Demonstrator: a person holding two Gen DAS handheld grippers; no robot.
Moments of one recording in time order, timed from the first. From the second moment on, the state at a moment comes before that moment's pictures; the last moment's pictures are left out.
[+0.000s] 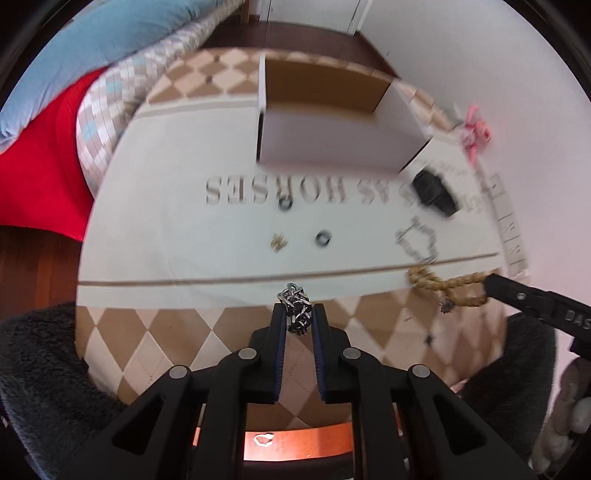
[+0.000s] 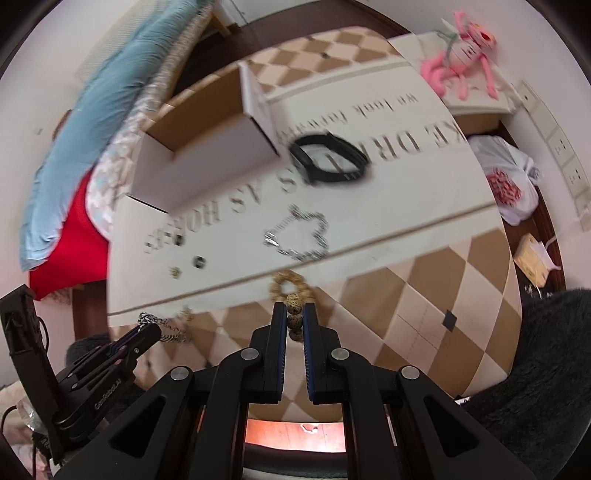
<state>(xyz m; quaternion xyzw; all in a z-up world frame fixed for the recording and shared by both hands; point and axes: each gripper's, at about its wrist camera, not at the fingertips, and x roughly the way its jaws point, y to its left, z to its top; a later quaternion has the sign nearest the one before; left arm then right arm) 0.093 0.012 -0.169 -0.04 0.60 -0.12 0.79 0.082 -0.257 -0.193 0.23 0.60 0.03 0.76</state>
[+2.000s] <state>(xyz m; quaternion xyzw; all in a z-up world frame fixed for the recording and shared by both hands) 0.253 -0.006 -0.138 0.03 0.55 -0.01 0.84 0.250 -0.223 -0.175 0.01 0.57 -0.01 0.82</state>
